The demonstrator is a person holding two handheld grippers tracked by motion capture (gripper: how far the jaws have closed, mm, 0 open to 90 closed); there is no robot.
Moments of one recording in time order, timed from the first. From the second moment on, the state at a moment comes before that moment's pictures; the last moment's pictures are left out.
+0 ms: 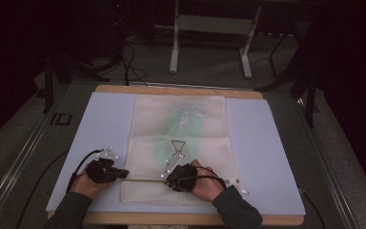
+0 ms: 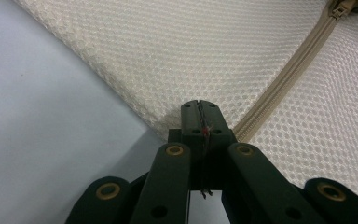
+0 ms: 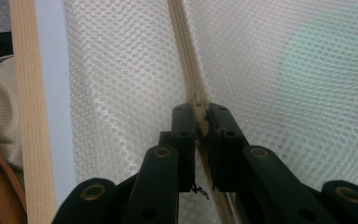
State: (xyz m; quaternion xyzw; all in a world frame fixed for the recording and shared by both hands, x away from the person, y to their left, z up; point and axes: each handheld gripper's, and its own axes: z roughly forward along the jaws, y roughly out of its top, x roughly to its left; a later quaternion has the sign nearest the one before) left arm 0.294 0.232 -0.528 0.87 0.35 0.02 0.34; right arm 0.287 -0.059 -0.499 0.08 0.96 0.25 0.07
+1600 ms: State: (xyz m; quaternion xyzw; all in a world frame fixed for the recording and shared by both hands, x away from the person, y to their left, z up) left arm 0.294 0.232 -0.528 0.87 0.35 0.02 0.34; right arm 0.288 -0.090 -0.491 0.09 0.96 0.25 0.07
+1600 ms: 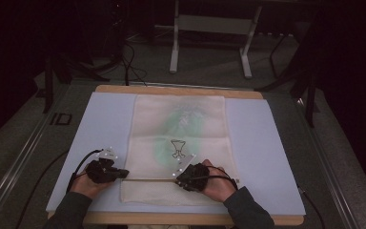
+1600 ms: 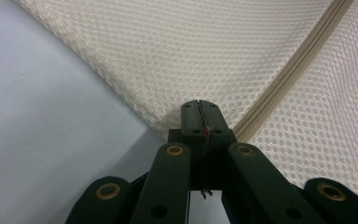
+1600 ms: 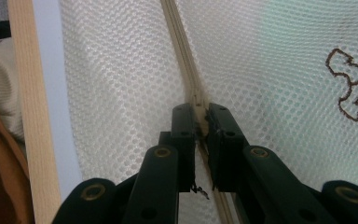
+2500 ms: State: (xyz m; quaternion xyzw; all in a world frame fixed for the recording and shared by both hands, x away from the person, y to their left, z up) left arm 0.294 0.232 -0.528 0.87 0.35 0.02 0.34; right arm 0.285 -0.107 -0.487 0.11 0.96 0.25 0.07
